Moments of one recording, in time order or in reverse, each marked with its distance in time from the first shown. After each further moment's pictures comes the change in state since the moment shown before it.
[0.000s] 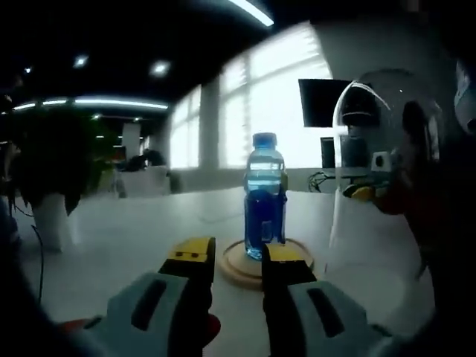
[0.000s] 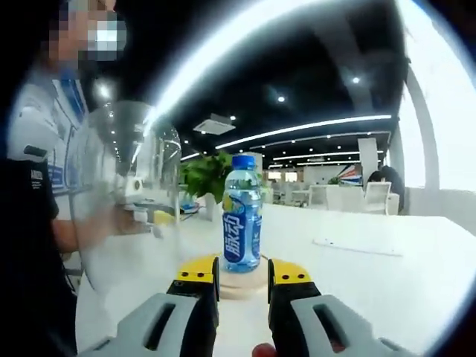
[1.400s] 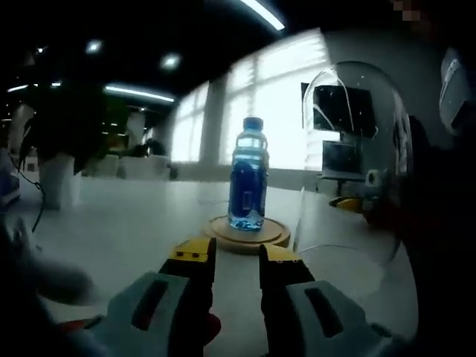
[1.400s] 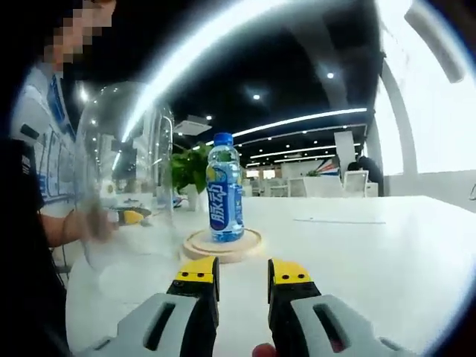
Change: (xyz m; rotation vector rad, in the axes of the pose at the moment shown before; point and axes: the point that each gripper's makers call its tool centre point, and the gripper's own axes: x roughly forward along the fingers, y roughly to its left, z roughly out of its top) left arm -0.037 -0.032 -0.032 -0.092 -0.002 0.005; right arm -0.034 -0.005 -0.048 0.063 0.005 -0.136
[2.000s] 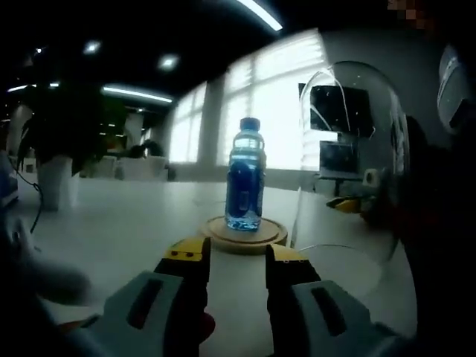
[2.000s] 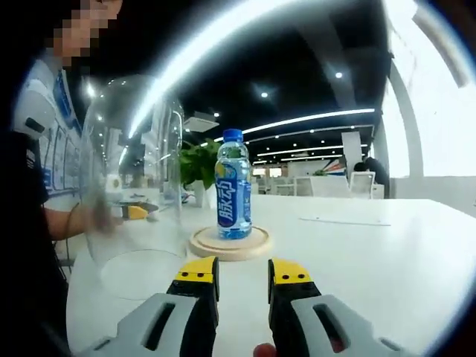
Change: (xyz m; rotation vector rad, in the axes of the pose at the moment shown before) left arm -0.001 -0.002 -0.001 0.007 -0.002 -0.022; right arm 0.003 0.011 -0.002 -0.039 0.014 0.039
